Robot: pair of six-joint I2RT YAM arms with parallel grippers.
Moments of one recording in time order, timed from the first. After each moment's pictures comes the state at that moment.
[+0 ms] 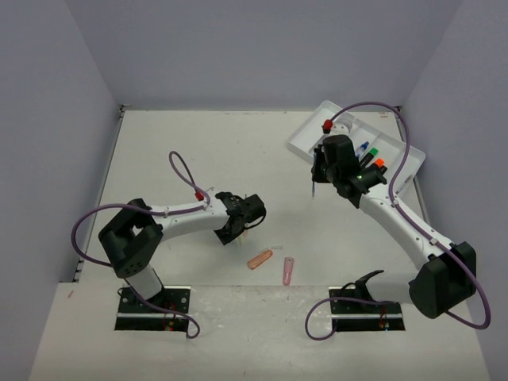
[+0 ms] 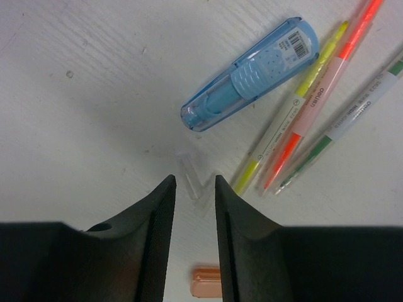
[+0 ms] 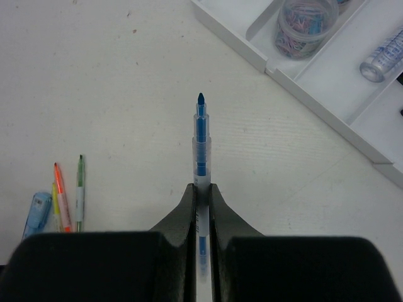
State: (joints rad) left arm -0.95 1.67 1.06 -0.96 -0.48 -1.66; right arm 0.45 1.29 1.07 -0.45 0.21 0.36
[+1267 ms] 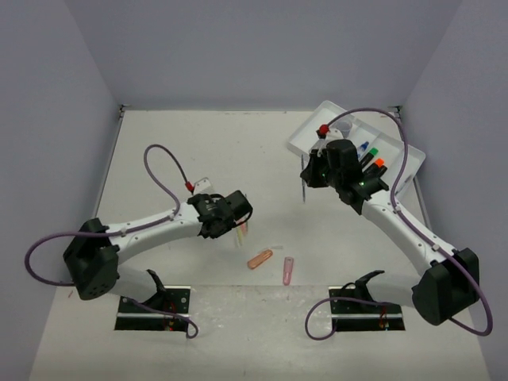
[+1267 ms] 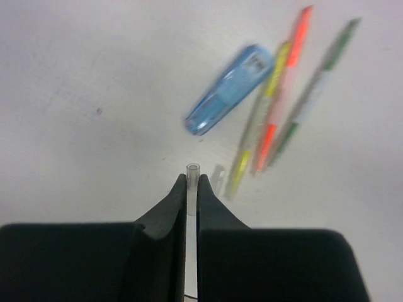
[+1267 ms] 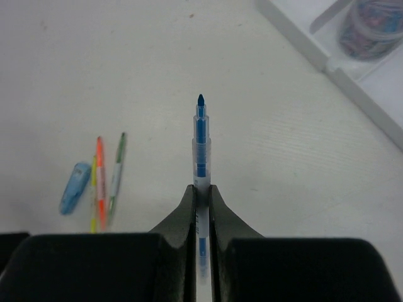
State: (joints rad) left arm -0.94 1.44 0.97 -0.93 -0.55 -1.49; right arm 0.45 1.25 1.00 -0.37 0.02 0.35
